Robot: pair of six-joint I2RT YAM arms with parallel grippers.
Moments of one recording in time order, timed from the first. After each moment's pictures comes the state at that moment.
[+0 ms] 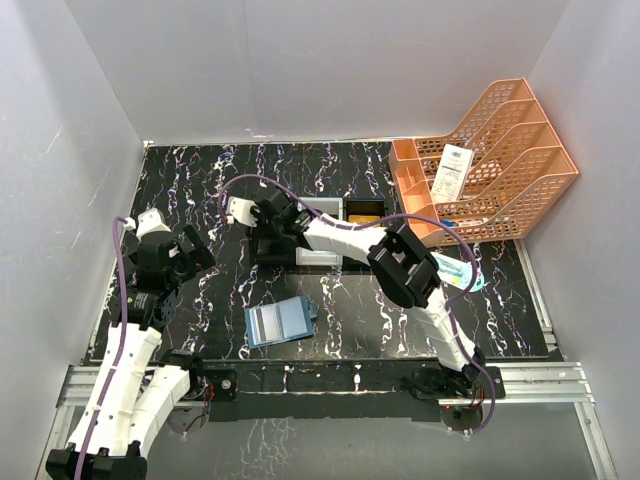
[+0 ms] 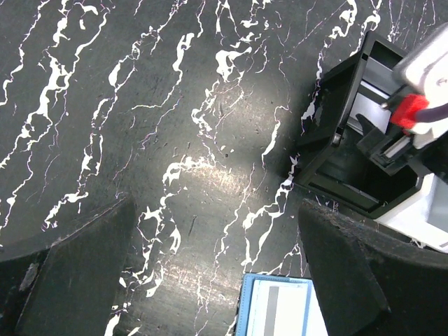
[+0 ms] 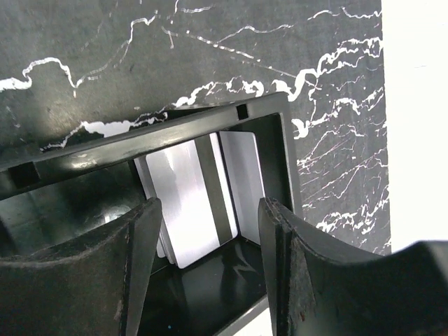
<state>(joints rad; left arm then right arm) -0.13 0.68 0.74 -0.68 -0.28 -0.47 0.87 2.28 1.79 -0.14 0.15 -0.73</state>
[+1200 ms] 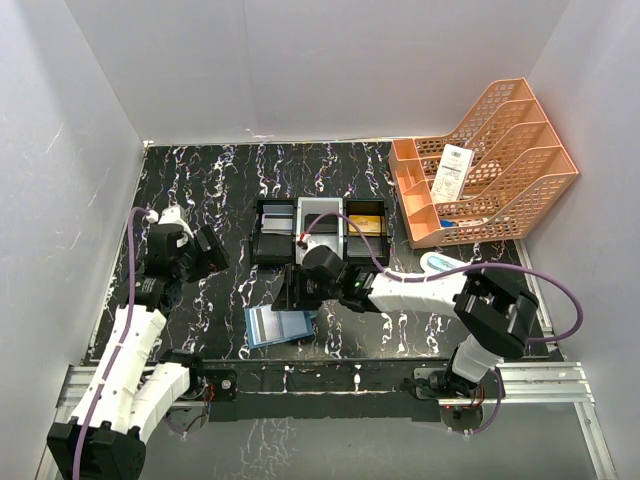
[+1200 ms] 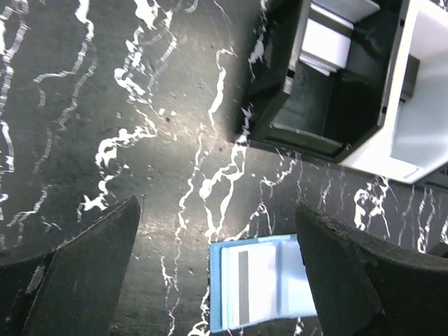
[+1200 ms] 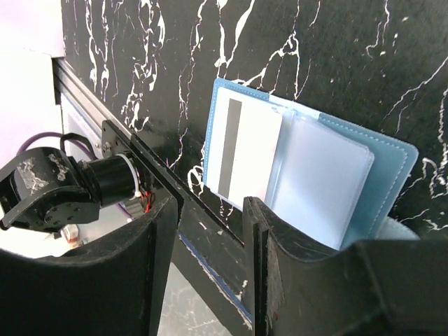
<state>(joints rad) -0.13 0.79 0.73 -0.65 -0.05 -0.45 1.02 1.61 0.90 0.07 -0.19 0.94</state>
